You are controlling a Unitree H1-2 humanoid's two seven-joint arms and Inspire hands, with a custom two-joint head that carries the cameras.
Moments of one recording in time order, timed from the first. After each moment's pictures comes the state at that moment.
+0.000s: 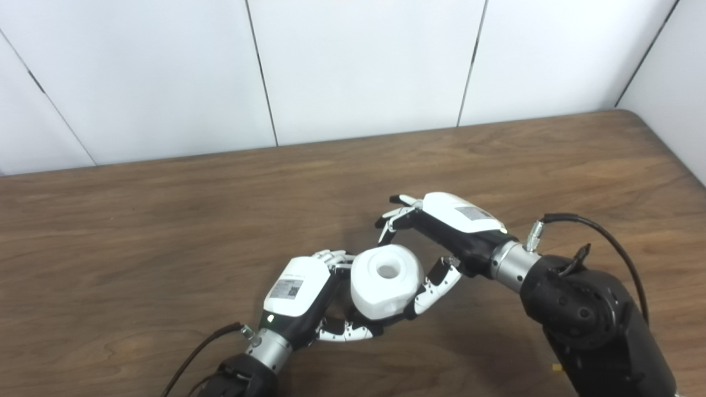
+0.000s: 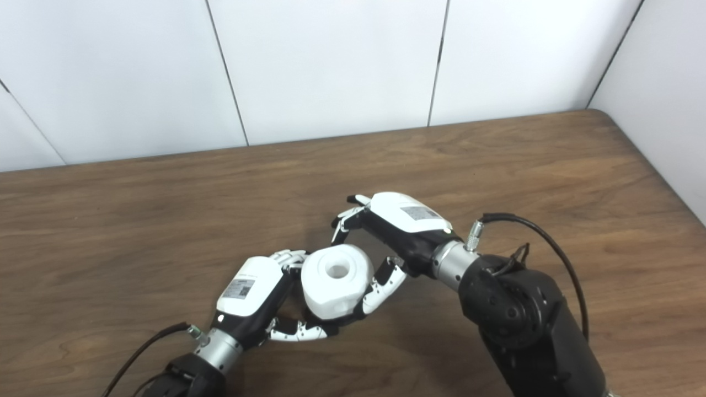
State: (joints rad) left arm -0.10 0.20 -0.53 -0.11 0.87 -0.01 -0.10; right arm -0.21 -0.34 0.24 -0.67 -0.79 0.44 0.81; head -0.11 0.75
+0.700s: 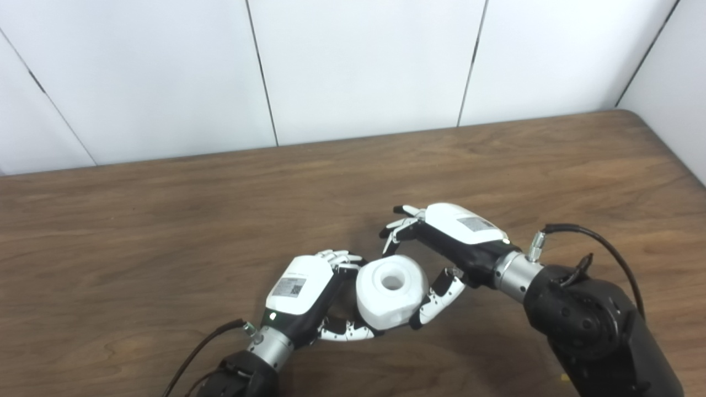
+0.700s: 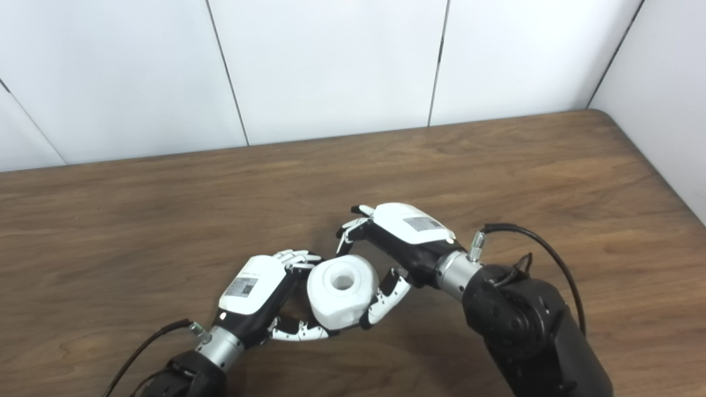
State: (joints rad) left arm -0.10 0.19 -0.53 -0.12 0.87 0.00 -0.13; right arm -0.18 -0.36 0.27 -0.67 -0.79 0.42 0.78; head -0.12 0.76
